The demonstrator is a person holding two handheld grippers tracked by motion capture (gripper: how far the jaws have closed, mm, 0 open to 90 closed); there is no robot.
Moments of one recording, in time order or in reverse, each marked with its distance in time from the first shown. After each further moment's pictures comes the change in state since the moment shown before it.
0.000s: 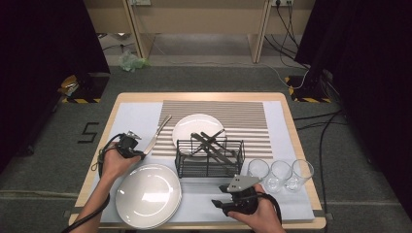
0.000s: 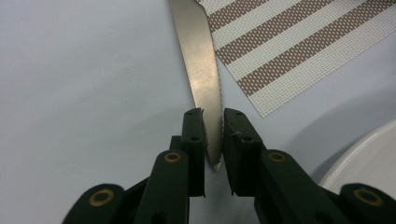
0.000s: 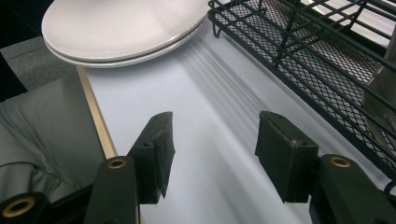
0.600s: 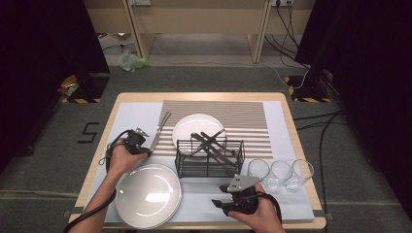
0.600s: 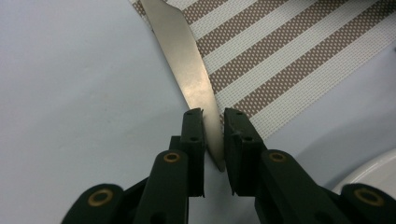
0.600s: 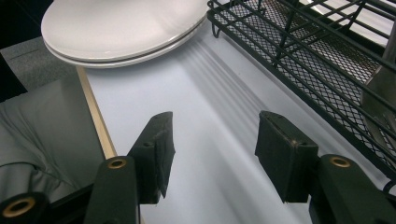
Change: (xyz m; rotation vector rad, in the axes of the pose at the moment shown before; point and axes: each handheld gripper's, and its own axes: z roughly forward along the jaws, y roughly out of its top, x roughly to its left) left arm -0.010 0.022 0.009 0.013 -0.020 0.060; right arm 0.000 0.000 -0.001 0.000 0.001 0.004
